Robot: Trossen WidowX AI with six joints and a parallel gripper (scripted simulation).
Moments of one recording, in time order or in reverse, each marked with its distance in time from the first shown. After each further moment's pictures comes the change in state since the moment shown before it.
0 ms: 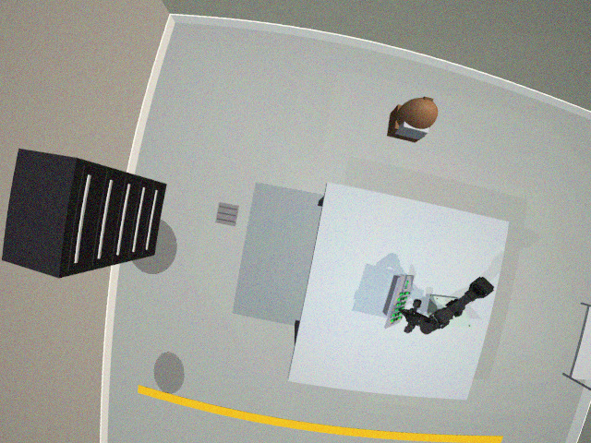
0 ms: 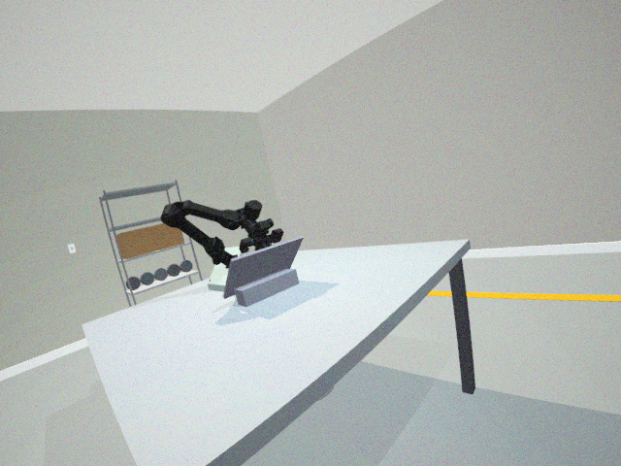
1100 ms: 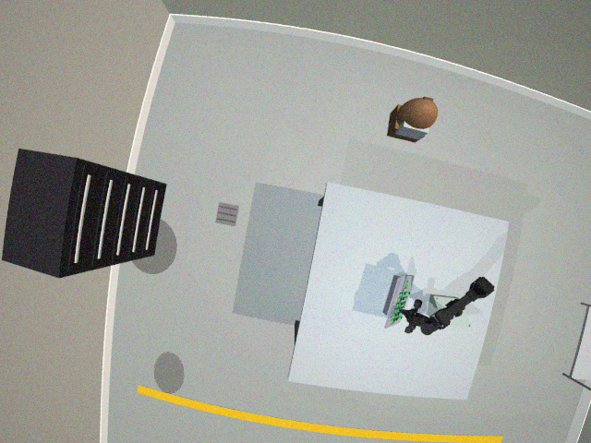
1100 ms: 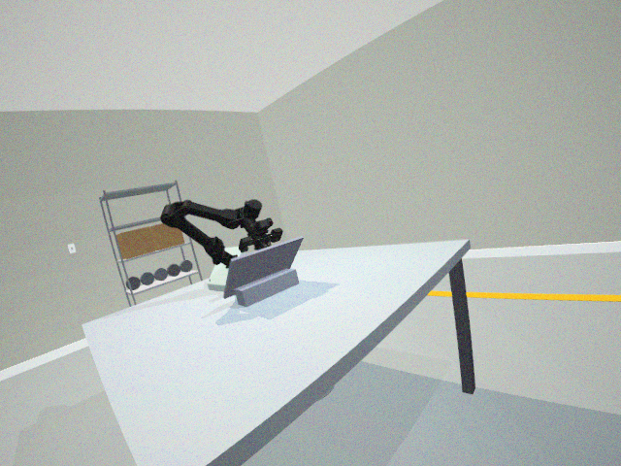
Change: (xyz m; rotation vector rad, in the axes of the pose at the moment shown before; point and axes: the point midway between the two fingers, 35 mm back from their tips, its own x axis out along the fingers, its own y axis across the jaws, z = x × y) arm -0.004 0.000 0.000 -0.001 0.000 0.000
